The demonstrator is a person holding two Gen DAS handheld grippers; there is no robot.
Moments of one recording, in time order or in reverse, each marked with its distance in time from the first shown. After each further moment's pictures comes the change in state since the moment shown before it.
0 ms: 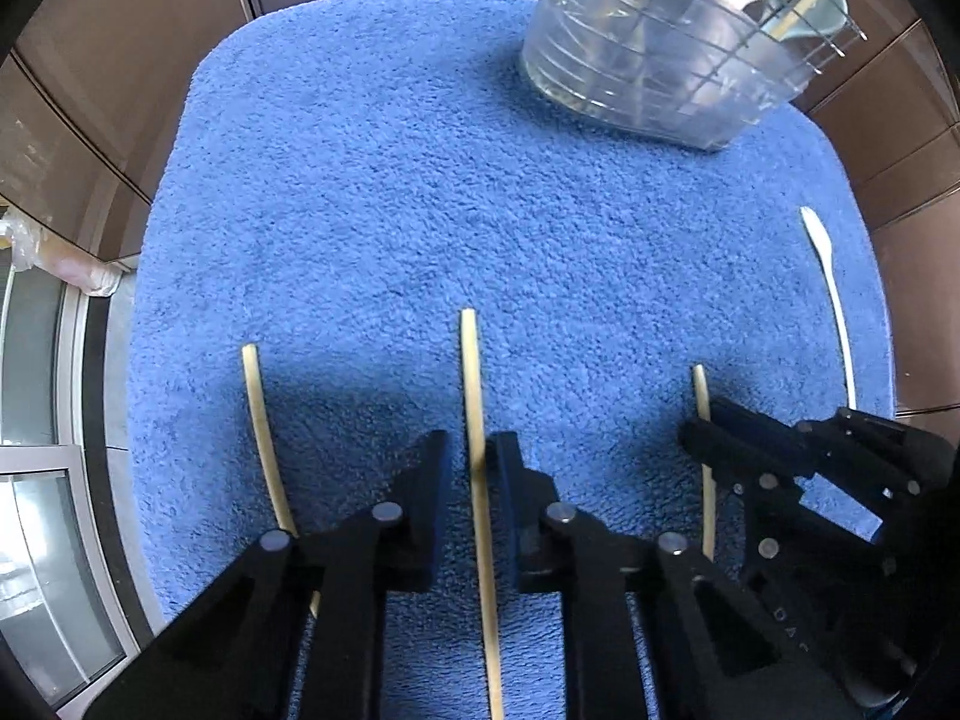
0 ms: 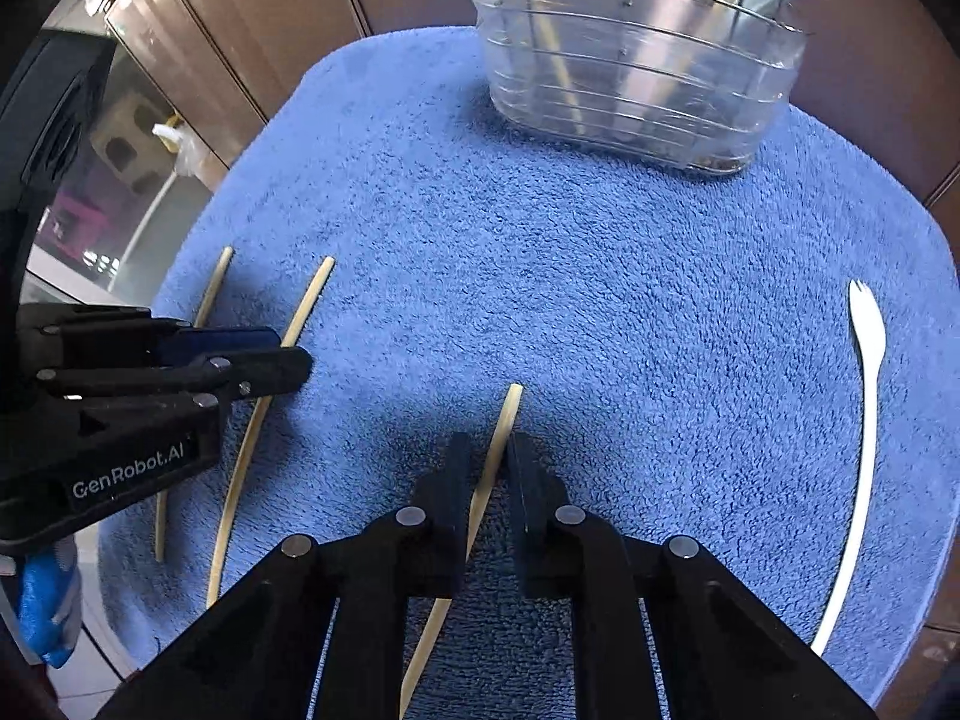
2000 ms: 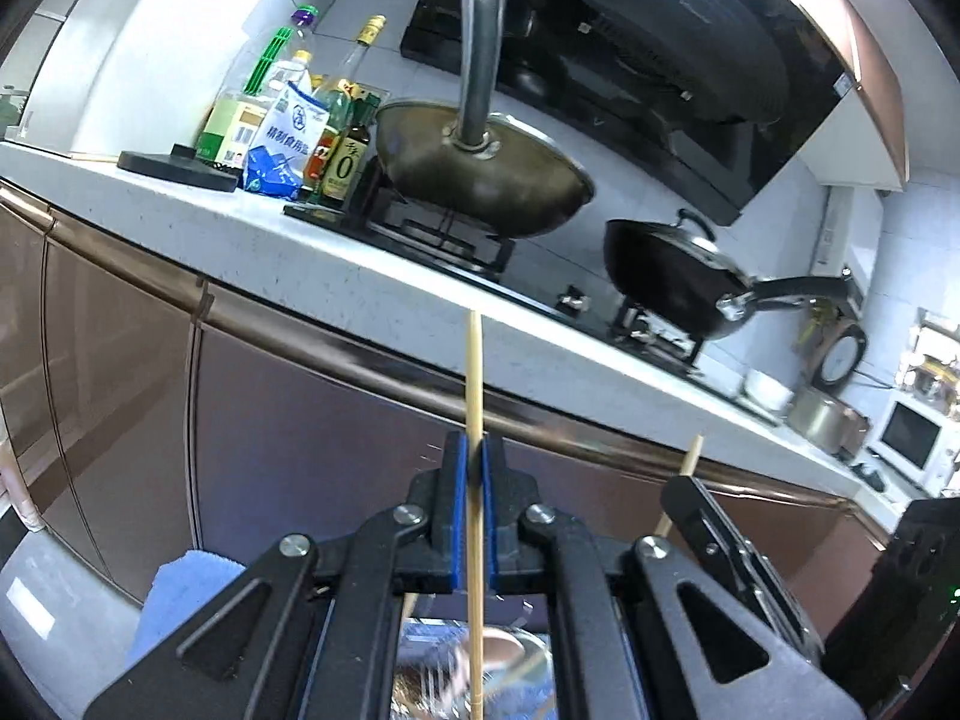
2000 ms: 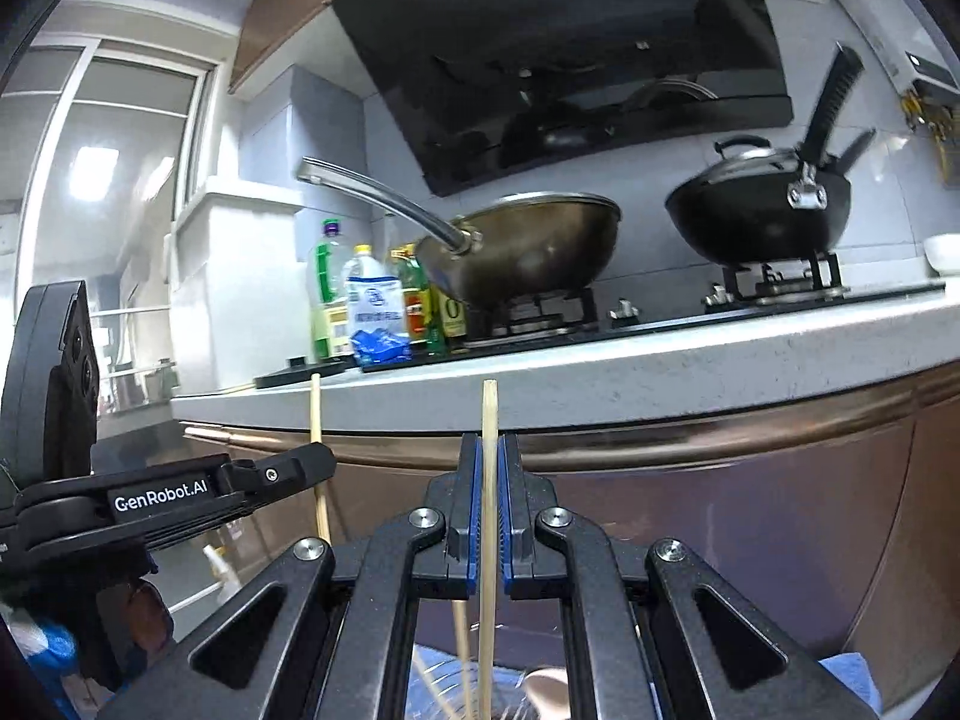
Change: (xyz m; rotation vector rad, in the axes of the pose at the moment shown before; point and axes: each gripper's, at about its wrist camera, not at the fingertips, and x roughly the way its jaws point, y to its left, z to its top) left arm -0.238 -0.040 0.102 -0.164 -1.127 -0.235; right arm -0.230 -0.076 0.095 0.027 -1.214 0.084
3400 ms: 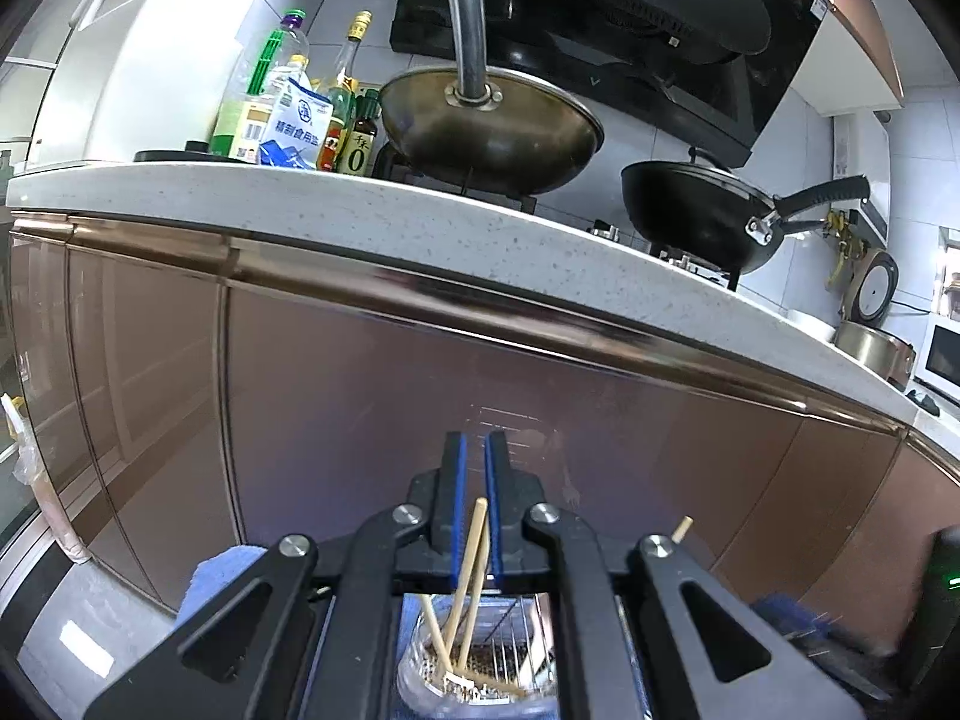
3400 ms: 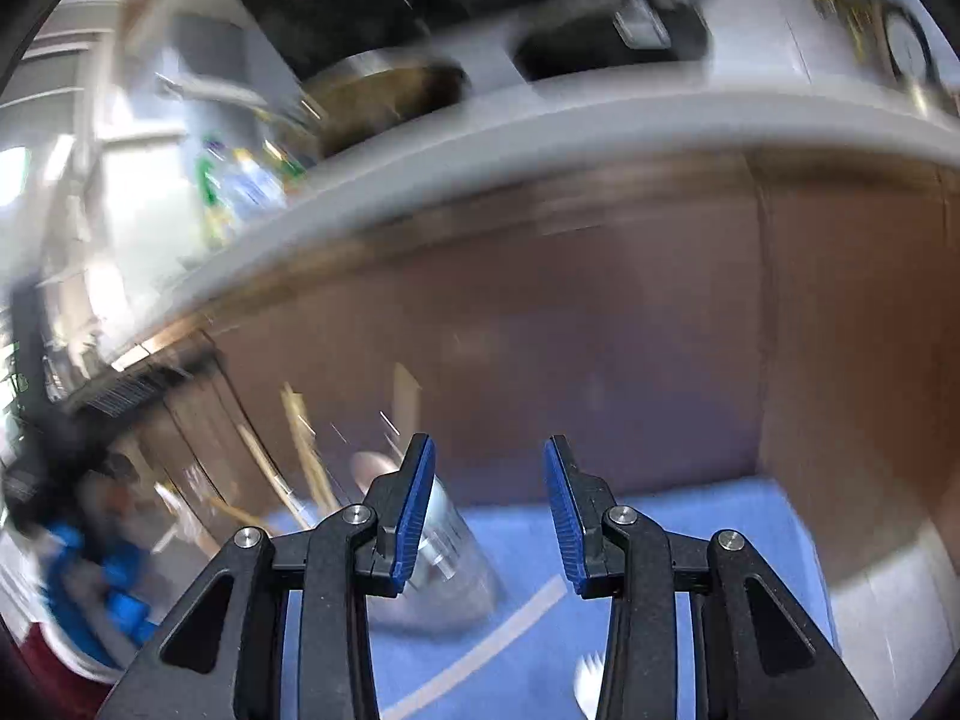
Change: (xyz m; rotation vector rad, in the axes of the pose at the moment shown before) left arm -0.001 0.006 -0.058 0.131 0.007 0.083; right arm -0.045 -0.099 -0.086 0.165 0.353 -0.197
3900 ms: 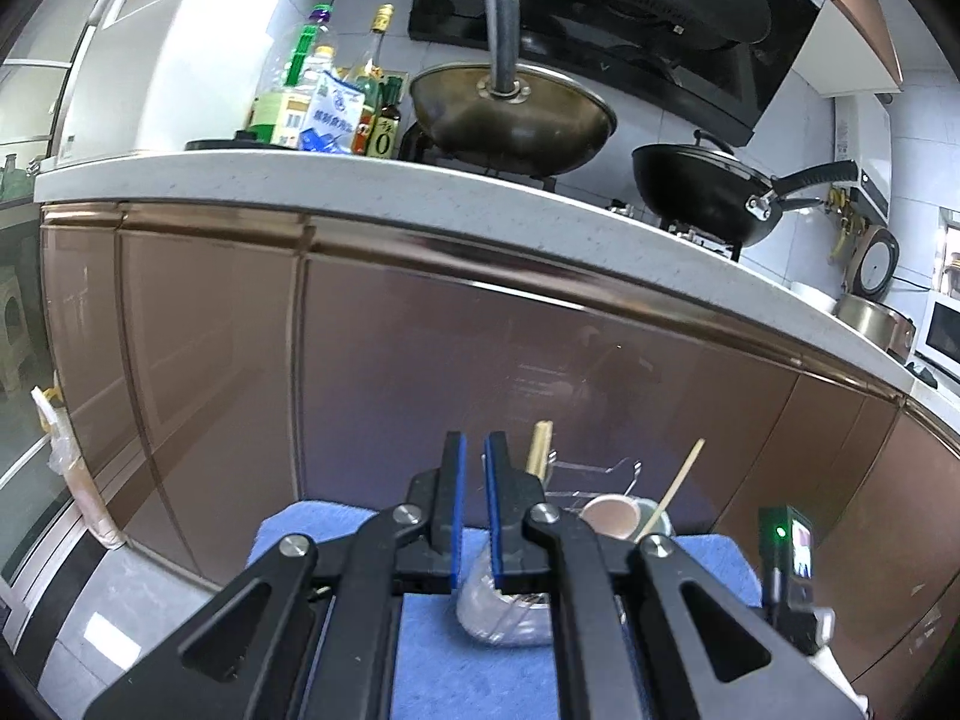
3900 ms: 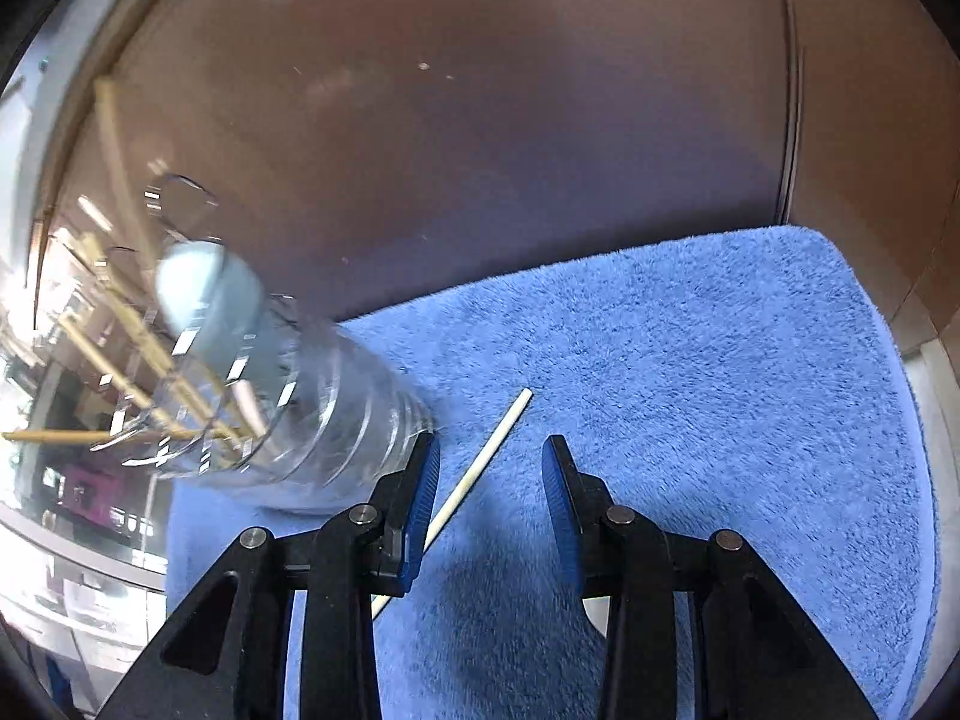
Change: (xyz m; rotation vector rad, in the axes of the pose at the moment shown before) left arm -0.053 0.037 -0.015 0.024 0.067 0.034; right arm 0.115 -0.026 -0.052 0.179 0.482 -0.095
